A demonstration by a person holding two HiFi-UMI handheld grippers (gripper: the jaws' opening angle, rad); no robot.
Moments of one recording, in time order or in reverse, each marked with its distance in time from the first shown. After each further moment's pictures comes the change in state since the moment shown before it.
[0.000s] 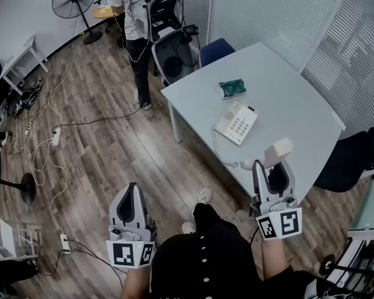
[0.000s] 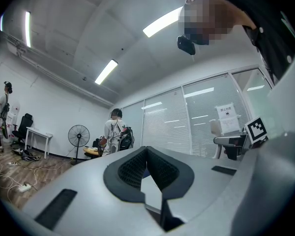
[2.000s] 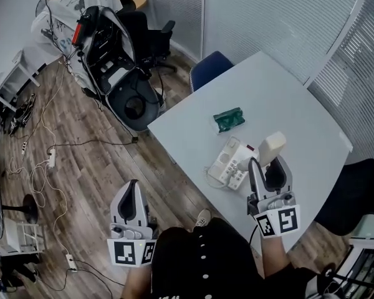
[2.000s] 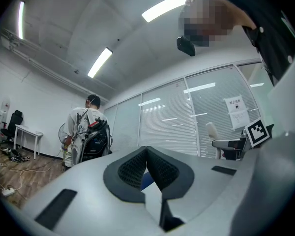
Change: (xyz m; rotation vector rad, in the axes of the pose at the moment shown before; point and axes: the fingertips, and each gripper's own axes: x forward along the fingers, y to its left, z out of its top) left arm 0.239 0.003 -0.033 0.010 0.014 -0.040; right arm 0.195 -0.114 -0.032 0.028 0.013 -0.002
